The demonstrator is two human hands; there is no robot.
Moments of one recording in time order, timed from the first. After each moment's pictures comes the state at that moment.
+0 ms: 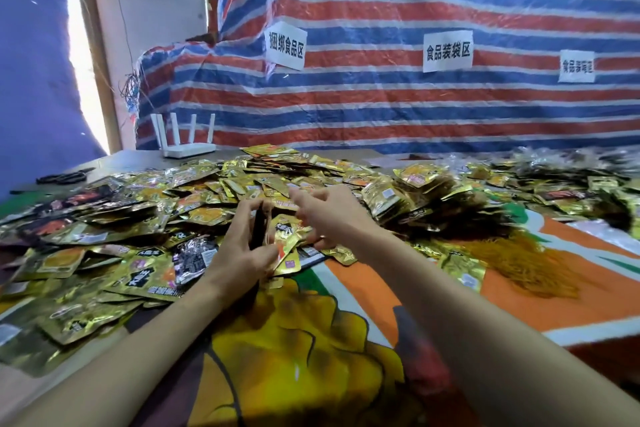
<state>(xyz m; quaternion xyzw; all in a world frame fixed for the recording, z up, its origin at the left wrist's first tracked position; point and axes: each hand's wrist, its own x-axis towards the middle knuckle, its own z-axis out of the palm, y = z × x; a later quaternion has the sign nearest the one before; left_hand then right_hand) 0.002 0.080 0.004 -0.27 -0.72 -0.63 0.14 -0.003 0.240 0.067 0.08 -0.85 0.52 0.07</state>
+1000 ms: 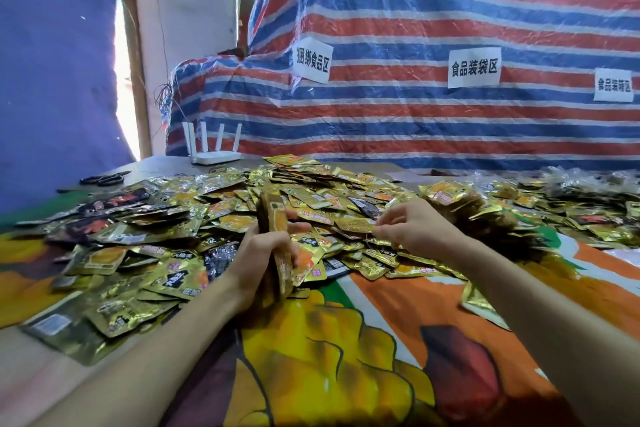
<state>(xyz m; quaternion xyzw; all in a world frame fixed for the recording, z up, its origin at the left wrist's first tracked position) -0.006 0.070 0.015 -0.16 -0.59 -0.79 0.03 -0.013 0.316 0.071 0.10 -0.93 0.34 0.10</state>
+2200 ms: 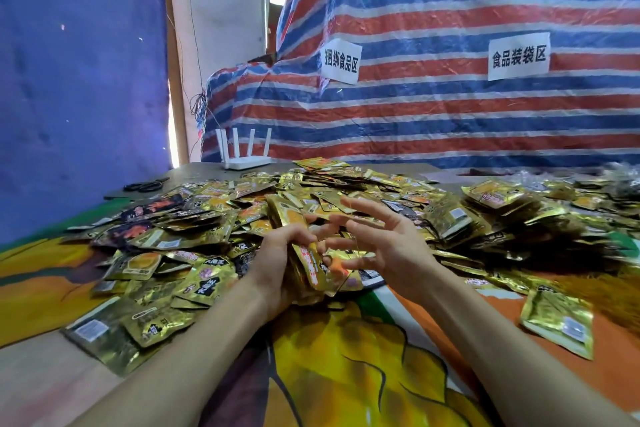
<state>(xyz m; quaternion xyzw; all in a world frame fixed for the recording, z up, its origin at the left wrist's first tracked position) -0.008 0.062 0.024 -0.08 -0.47 -0.87 -0.09 -0.038 0.236 0.026 0.23 -0.58 0.78 -0.05</state>
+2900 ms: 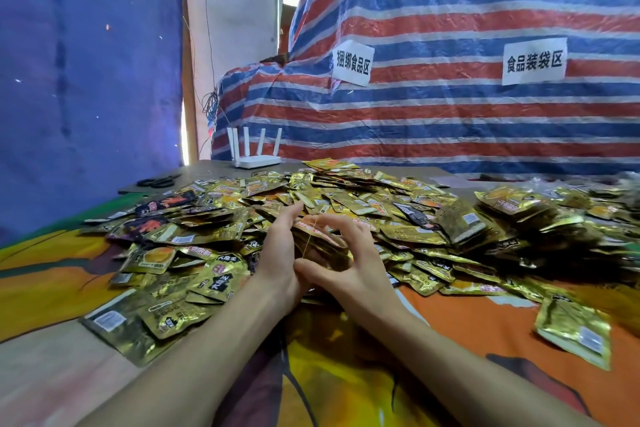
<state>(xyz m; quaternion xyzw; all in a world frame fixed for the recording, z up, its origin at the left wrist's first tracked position) -0.015 0.059 0.026 -0.02 -0.40 -0.92 -0.04 -0.011 0.180 -0.003 0.31 -0.73 0.58 0.19</state>
